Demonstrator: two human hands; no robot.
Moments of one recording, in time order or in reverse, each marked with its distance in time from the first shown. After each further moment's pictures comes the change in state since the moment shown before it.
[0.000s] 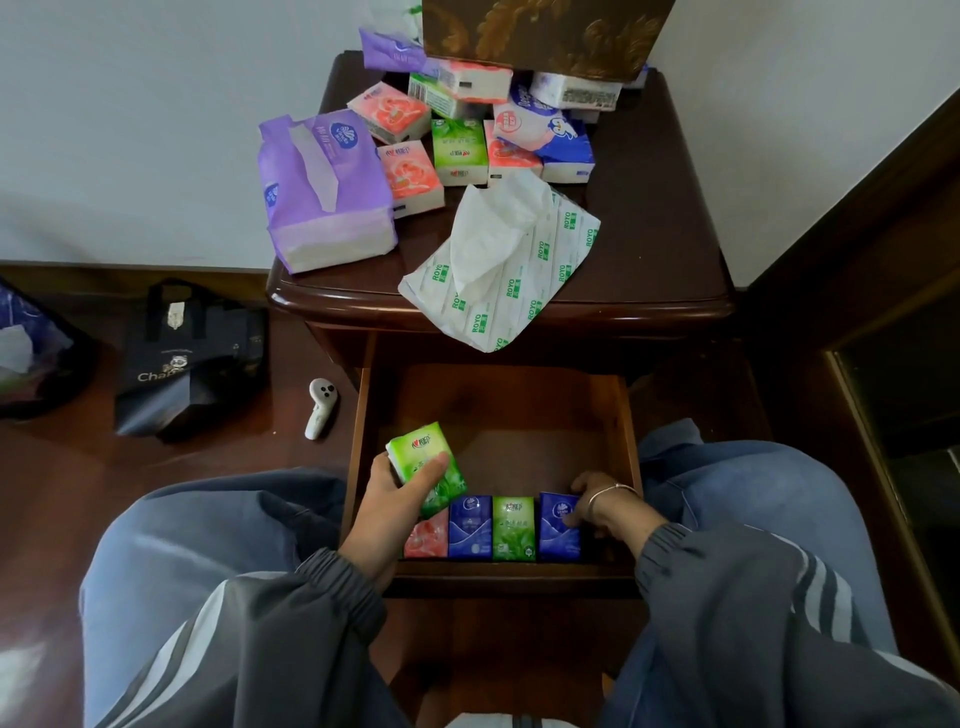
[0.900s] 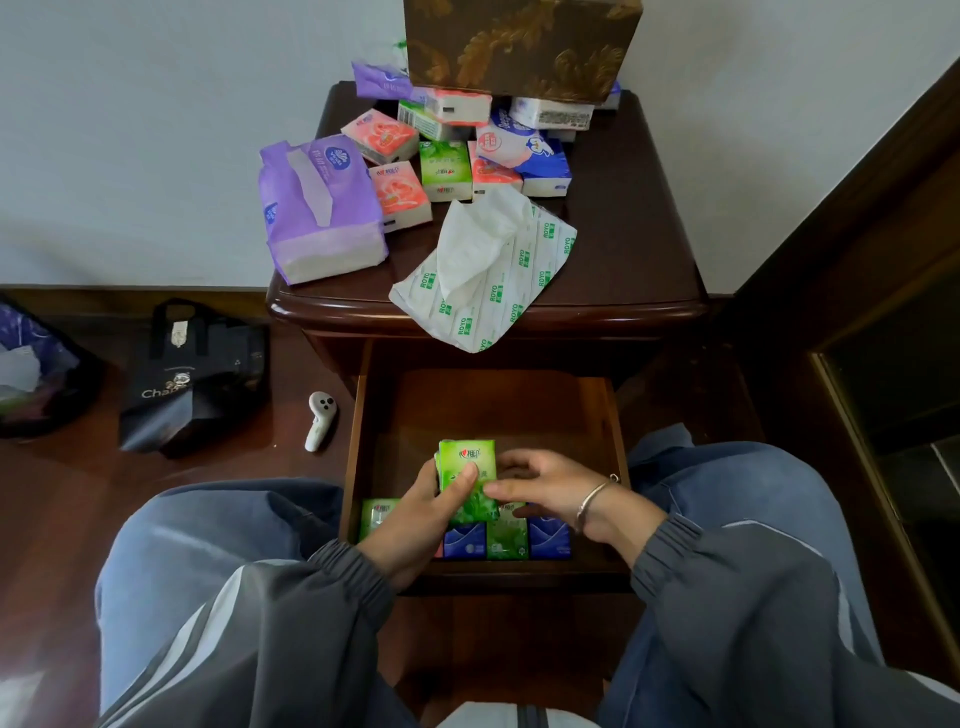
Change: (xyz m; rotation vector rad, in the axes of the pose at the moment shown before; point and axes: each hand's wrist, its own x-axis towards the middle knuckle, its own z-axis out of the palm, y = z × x) left_hand -0.018 -0.001 0.023 0.047 -0.373 -0.030; right_hand -0.083 -0.037 -0.007 0.522 -0.304 -0.519
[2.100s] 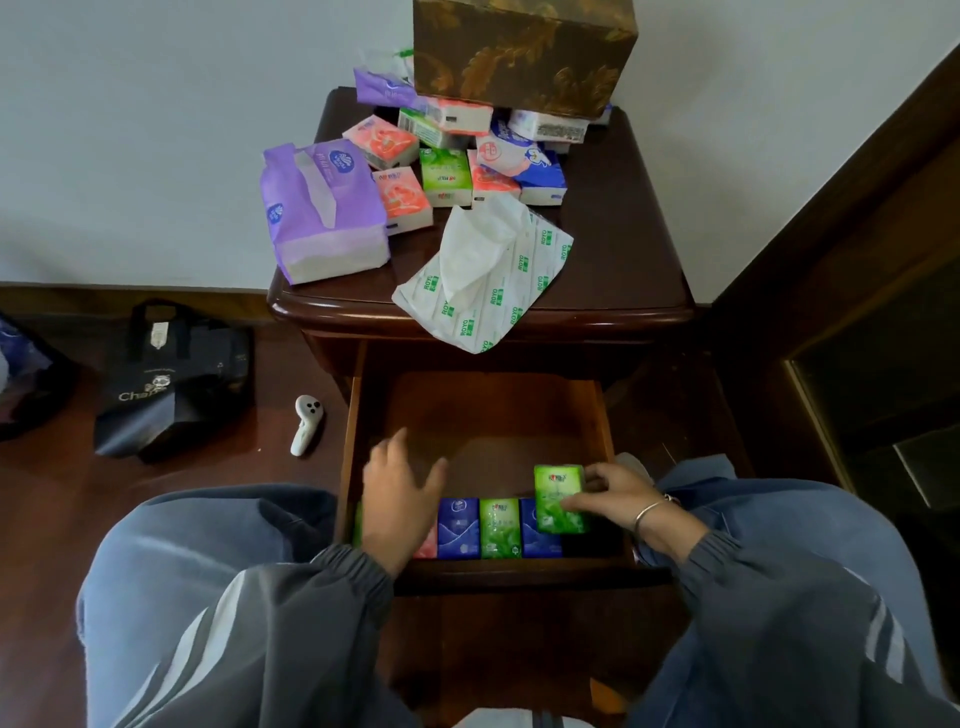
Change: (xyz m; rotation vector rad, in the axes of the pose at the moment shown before) left_hand 0.024 -0.009 -0.023 0.910 0.583 0.225; right_hand -0.016 0.053 -0.057 -0.275 0.382 0.126
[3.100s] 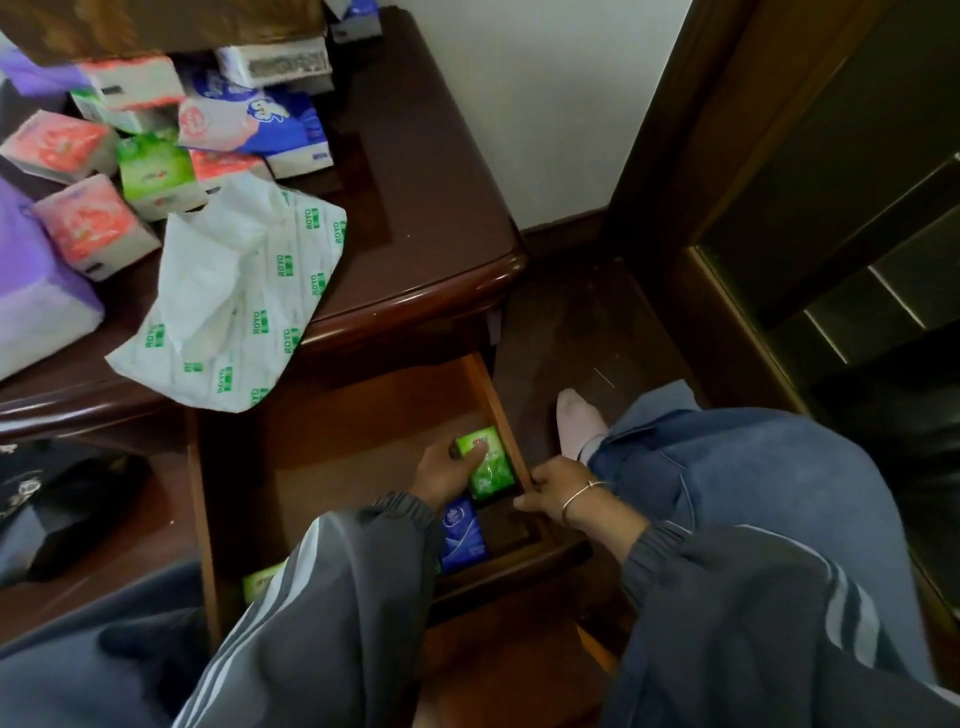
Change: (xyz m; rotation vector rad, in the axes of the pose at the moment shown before) left_hand 0.032 0.078 0.151 -0.255 -0.567 -0.158; right_hand 0.029 0.073 -0.009 -0.251 -0.005 0.088
